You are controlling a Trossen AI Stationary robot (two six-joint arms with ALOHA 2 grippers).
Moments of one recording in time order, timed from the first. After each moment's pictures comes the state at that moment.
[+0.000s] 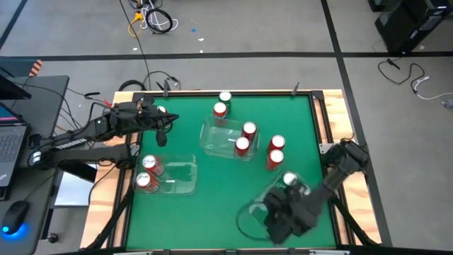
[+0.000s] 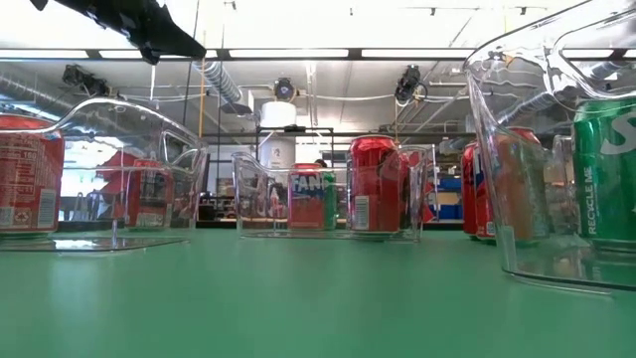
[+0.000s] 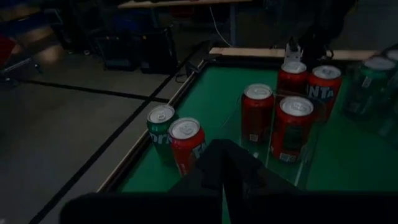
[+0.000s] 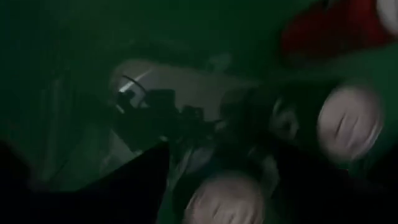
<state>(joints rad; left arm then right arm) 0.31 0.61 0.71 -0.38 -0.11 0.09 0.74 1.94 1.82 -1.57 0.24 1.43</state>
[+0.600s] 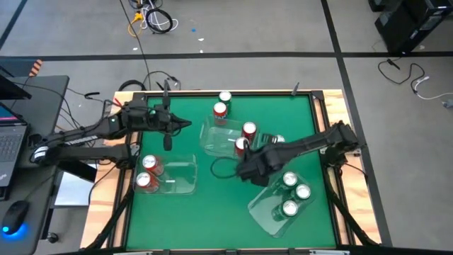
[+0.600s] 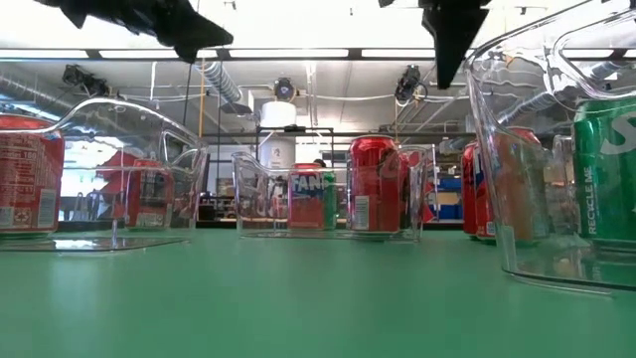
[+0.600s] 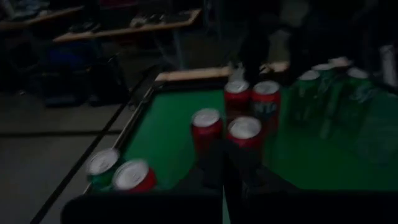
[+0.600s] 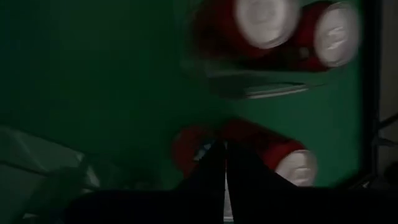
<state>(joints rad) 0.32 0.76 0.69 -0.14 0.17 0.18 0.29 1.89 1.81 -1.57 0.35 0.57</state>
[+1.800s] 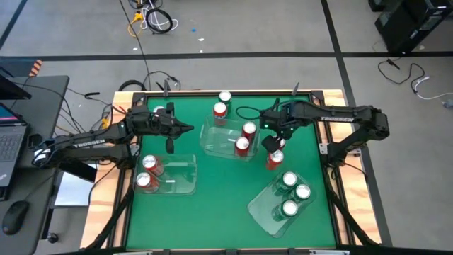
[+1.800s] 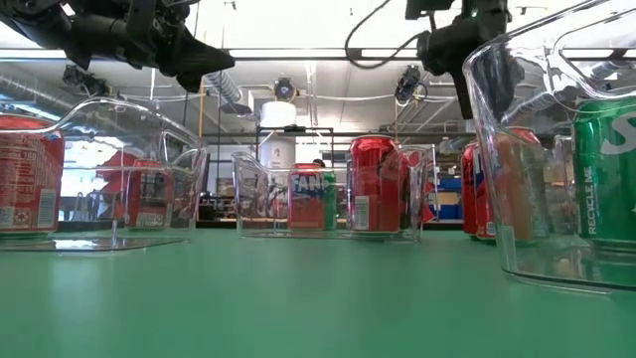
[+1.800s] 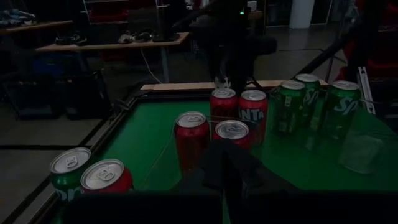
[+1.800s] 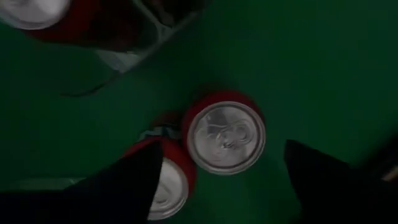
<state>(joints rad) 0.38 0.76 0.46 0.19 0.29 0.10 -0.15 1.48 1.34 -1.34 0.06 0.69</state>
